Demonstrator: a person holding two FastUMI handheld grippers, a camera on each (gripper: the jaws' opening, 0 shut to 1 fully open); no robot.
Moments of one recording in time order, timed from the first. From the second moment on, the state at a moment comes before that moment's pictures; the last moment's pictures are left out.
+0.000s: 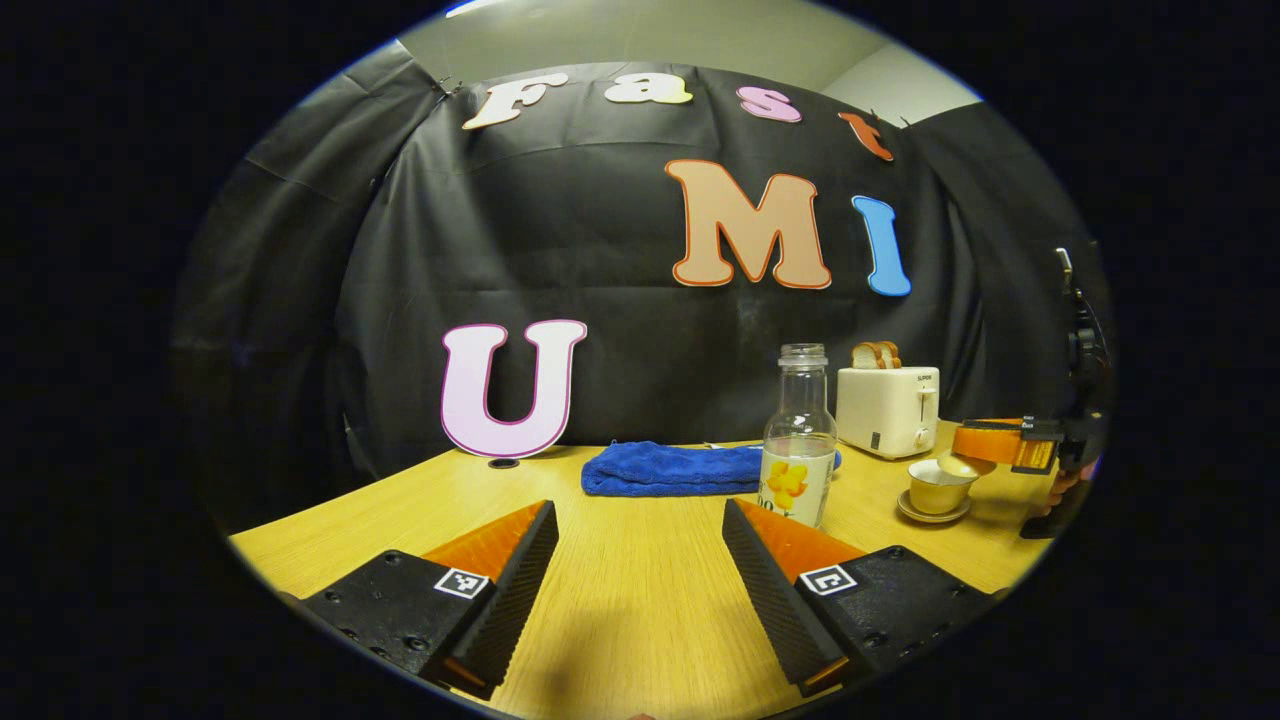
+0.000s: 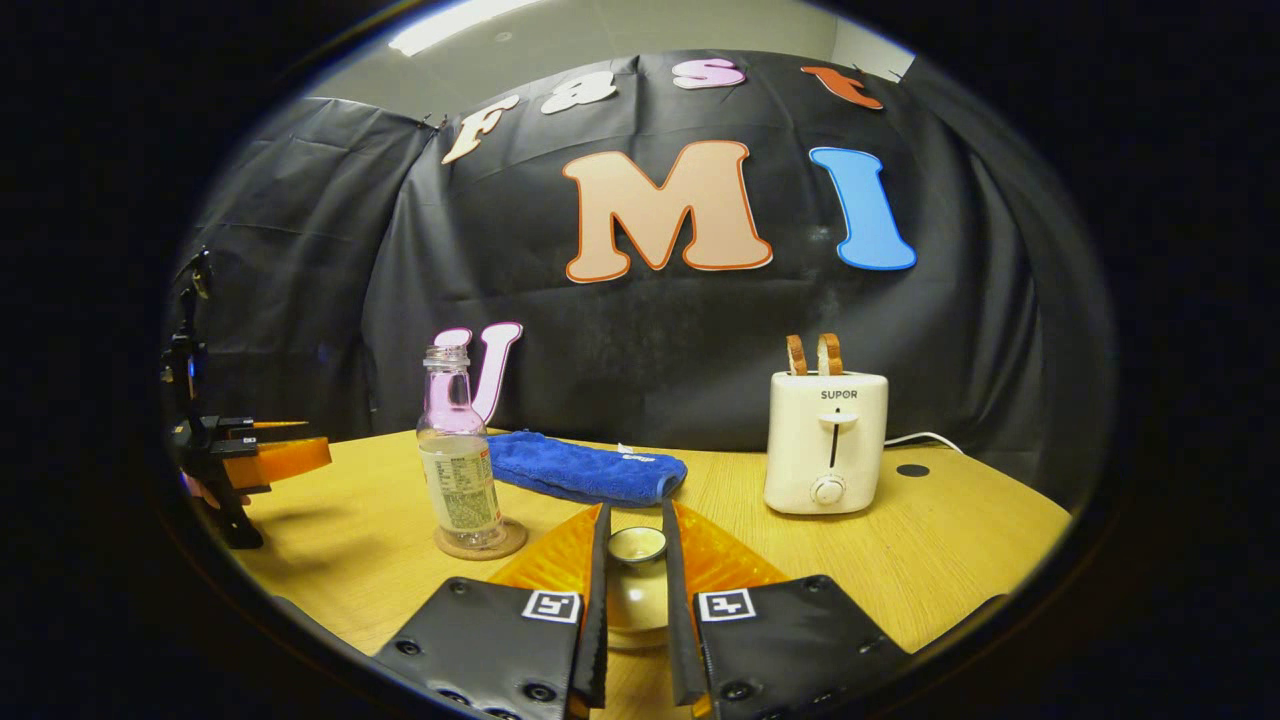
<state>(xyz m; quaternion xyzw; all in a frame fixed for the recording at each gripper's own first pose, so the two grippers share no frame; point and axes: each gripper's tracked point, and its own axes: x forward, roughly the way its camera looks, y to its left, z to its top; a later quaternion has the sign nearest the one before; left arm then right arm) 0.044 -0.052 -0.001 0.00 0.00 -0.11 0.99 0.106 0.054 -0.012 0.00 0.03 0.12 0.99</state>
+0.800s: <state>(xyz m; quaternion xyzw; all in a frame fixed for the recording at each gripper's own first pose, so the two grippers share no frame) 0.042 -0.052 -0.001 0.00 0.00 -0.12 0.99 0.124 0.058 -0.031 0.03 0.10 0.14 0.98</state>
